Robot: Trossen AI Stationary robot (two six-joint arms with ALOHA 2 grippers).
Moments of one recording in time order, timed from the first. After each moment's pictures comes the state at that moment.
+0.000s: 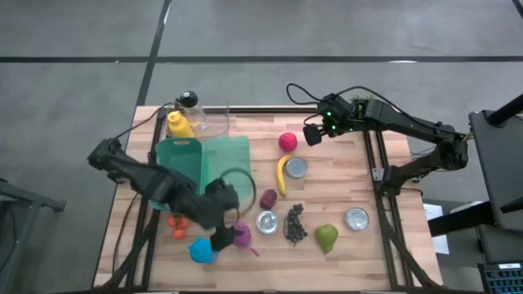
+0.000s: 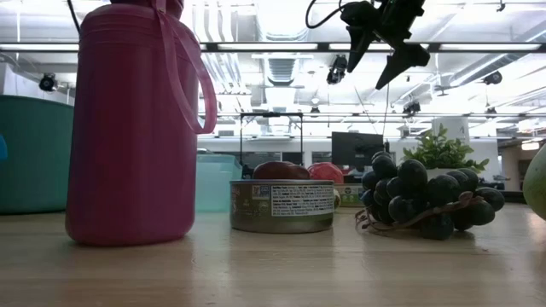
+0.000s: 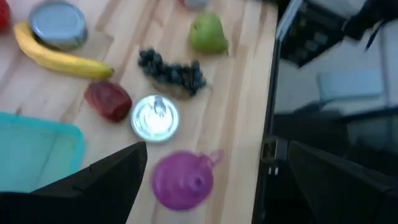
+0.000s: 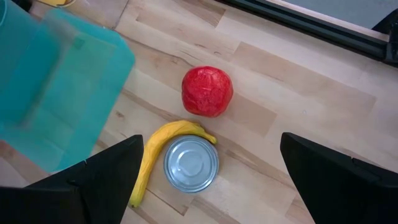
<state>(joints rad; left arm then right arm) -0.50 1.61 1.74 -1.04 -0.24 -0.76 -0.35 1.33 1.35 -1.01 0.15 0.73</state>
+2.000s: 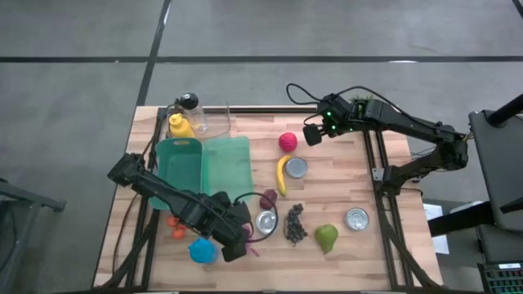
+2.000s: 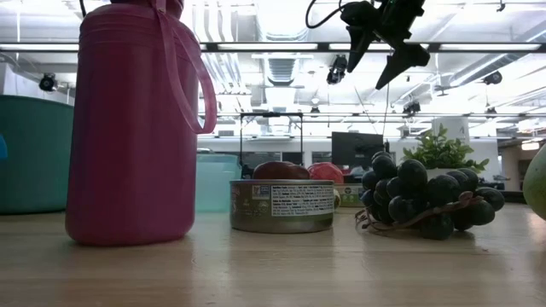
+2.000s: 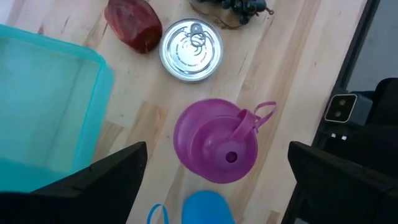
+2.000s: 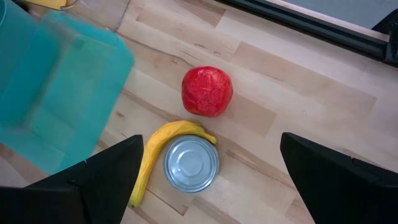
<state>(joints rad) -0.52 1.86 1.88 -1.32 -0.19 -0.89 -0.35 1.33 1.35 -1.01 0.15 0.73</state>
